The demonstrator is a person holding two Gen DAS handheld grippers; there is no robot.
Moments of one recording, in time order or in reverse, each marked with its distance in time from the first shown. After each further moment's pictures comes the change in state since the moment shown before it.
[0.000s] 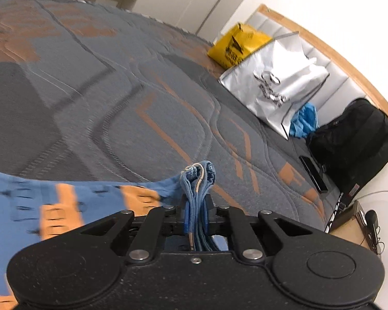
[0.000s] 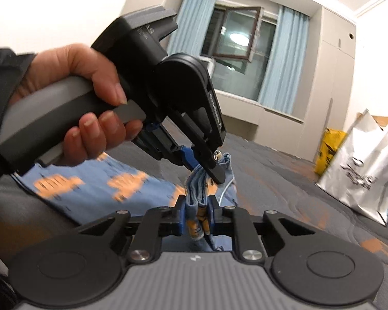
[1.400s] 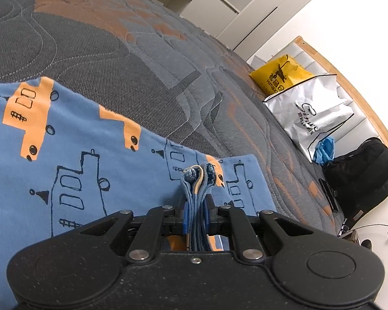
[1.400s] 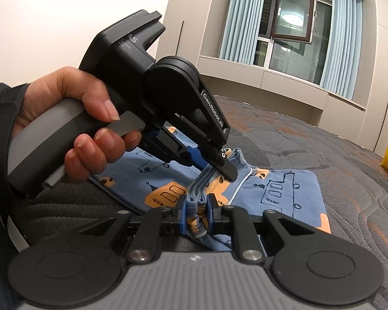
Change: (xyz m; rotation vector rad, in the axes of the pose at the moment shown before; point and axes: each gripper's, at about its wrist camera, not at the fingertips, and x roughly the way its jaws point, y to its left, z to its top) left arm -0.069 0.148 -0.046 -0.179 -0.059 0.008; right arm 0.029 0.108 0.019 -0.027 0.117 0.256
